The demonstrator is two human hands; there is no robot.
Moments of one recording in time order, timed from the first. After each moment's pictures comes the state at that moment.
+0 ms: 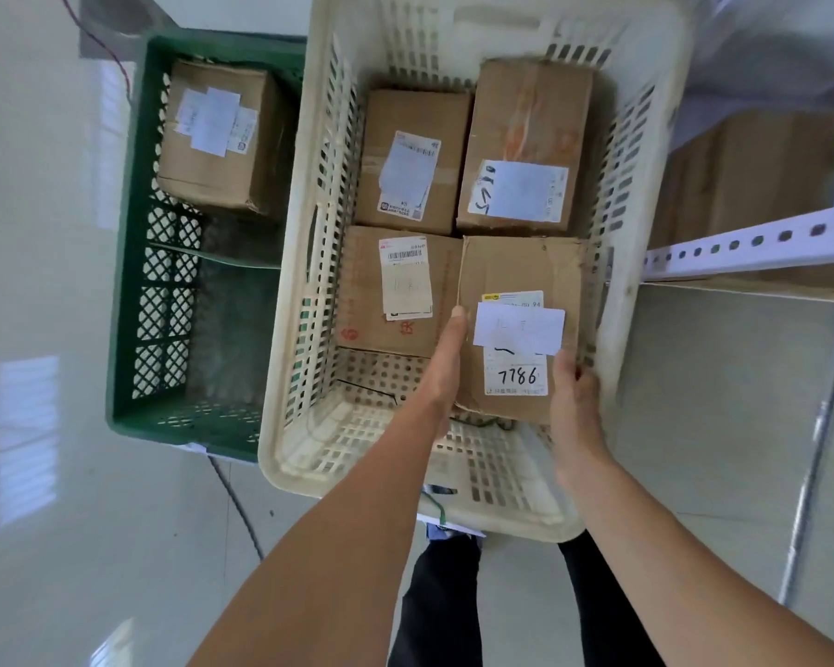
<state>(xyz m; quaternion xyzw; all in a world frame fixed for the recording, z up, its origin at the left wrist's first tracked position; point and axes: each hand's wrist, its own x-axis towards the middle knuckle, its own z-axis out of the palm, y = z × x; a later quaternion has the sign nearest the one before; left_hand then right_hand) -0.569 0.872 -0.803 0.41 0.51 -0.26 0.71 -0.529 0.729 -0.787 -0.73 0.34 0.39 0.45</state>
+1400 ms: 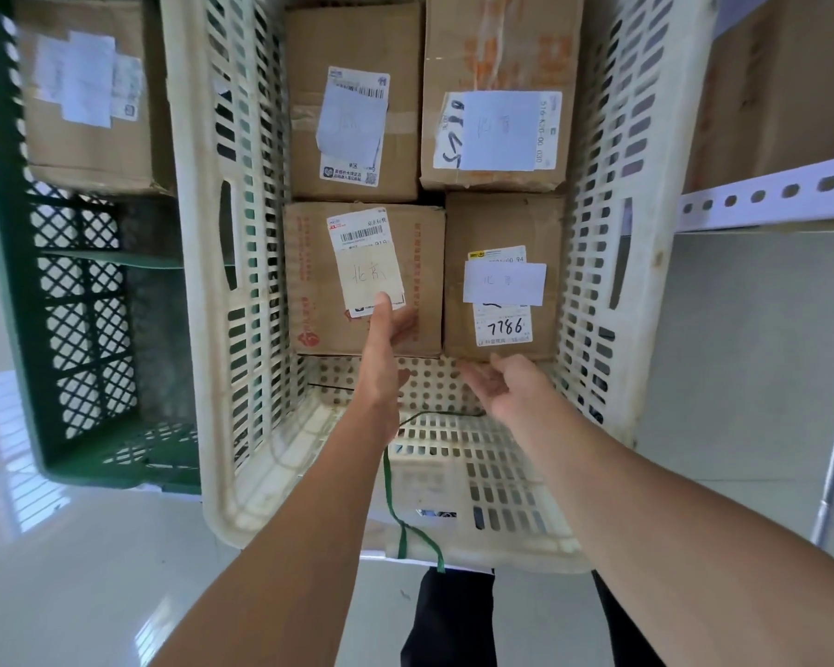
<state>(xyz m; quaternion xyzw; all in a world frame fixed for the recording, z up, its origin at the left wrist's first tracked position) -0.577 0.904 -0.875 0.44 0.58 -0.18 0.66 -0.516 0.766 -0.908 -0.39 0.68 0.35 0.51</state>
